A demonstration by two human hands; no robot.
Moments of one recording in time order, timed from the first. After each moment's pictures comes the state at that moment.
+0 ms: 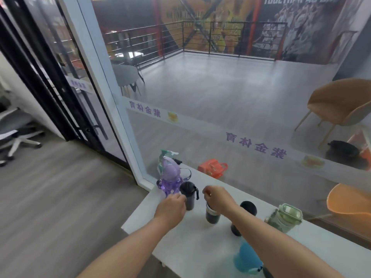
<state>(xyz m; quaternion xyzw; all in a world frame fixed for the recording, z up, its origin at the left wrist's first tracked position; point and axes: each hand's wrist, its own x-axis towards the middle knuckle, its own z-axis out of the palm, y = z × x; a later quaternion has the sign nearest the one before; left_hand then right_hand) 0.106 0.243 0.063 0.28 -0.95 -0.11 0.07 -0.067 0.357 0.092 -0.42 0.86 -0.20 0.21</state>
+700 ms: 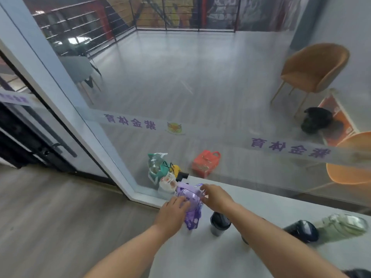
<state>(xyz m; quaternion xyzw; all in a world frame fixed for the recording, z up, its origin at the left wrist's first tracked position) 0.071 -0.003 0.010 0.07 -0.99 -0.08 -0.08 -0.087 0.140 0.053 -0.33 0.89 -0.18 0.27</state>
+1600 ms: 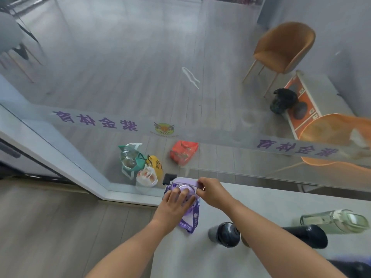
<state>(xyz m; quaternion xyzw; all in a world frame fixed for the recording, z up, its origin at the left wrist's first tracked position) -0.017 -0.071 -0.044 -0.09 -0.99 0.02 -0.14 -0.142 0.079 0.020 -0.25 0.90 -0.24 0.26</state>
